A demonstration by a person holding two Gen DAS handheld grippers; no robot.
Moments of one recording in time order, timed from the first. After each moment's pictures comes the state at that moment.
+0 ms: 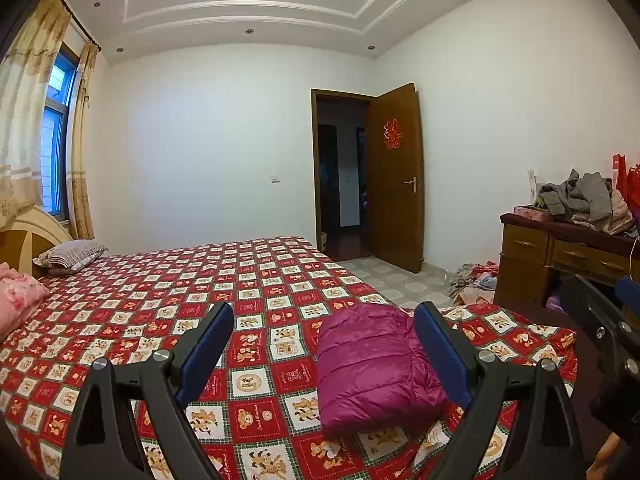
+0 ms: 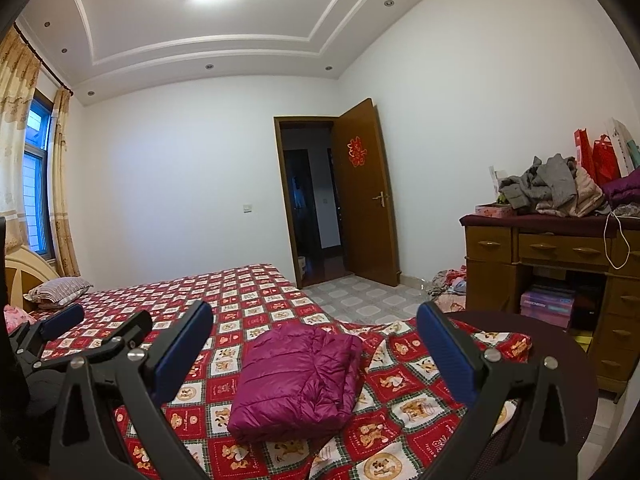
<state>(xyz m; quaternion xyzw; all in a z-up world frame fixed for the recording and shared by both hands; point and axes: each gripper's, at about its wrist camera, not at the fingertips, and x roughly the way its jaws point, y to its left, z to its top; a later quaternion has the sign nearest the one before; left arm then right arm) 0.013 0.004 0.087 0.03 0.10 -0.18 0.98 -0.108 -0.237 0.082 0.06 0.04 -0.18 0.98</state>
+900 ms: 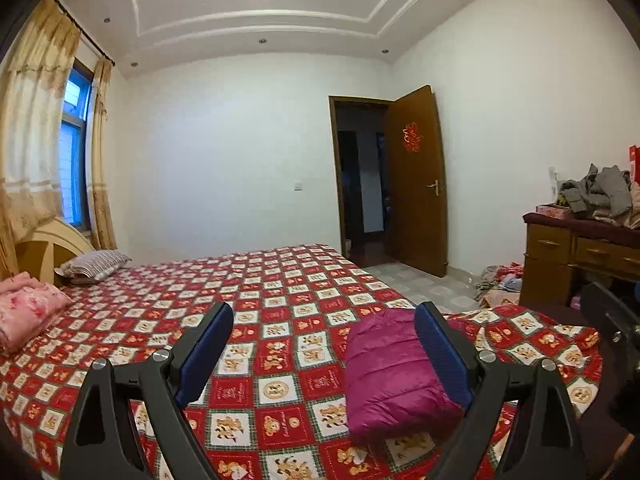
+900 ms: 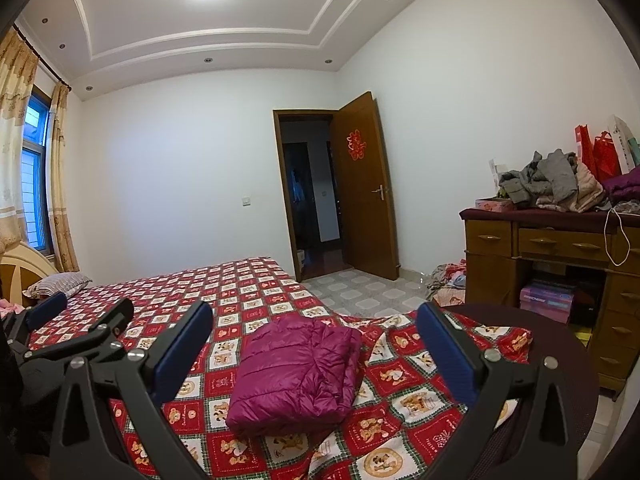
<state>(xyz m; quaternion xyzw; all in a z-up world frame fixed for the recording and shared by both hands) 0.015 0.012 0.086 0.04 0.09 -0.14 0.99 -0.103 -0.236 0.080 0.07 0.06 -0.18 0.98</state>
